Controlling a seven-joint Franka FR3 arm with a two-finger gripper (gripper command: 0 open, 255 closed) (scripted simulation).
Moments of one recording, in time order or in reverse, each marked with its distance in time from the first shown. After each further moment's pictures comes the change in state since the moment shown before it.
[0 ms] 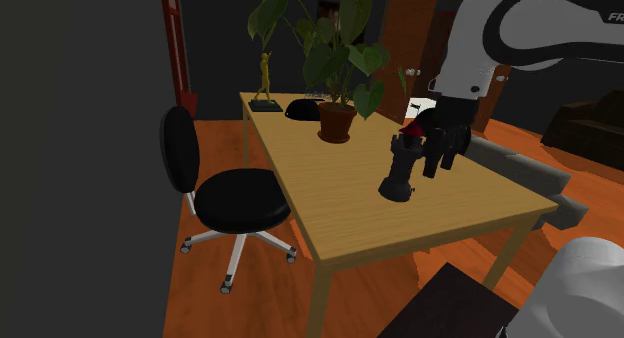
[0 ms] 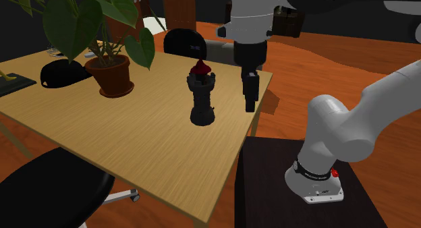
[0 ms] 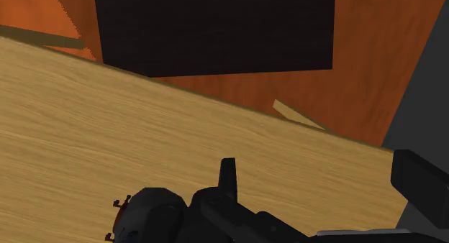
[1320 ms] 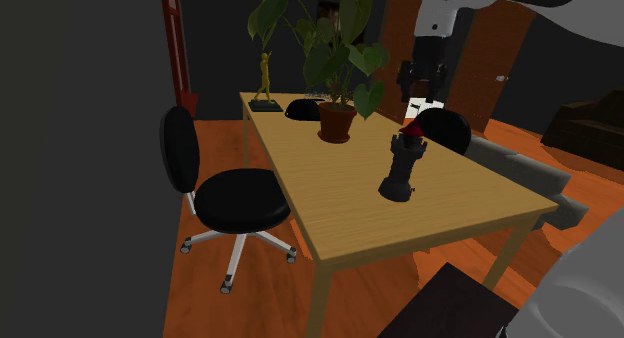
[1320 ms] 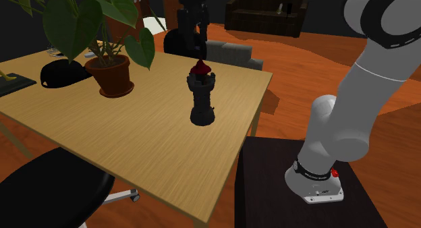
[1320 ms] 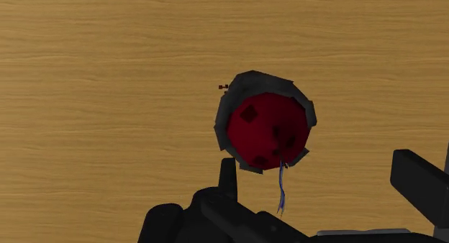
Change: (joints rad) arm -0.139 0.606 -0.132 0.796 -0.101 -0.202 0.047
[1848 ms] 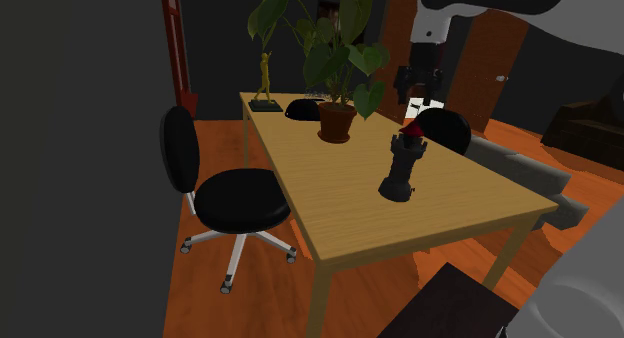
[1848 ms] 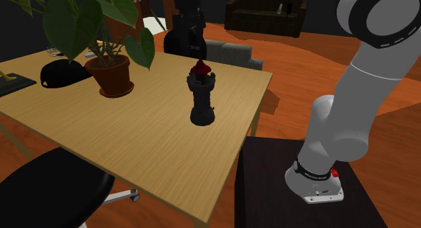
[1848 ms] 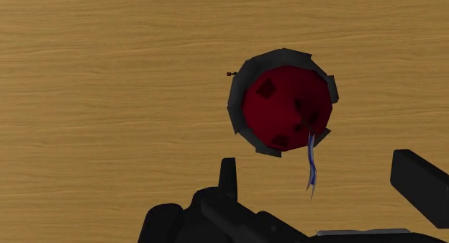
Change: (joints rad) arm -0.015 0.052 -0.017 0.019 -0.006 0.031 0.004
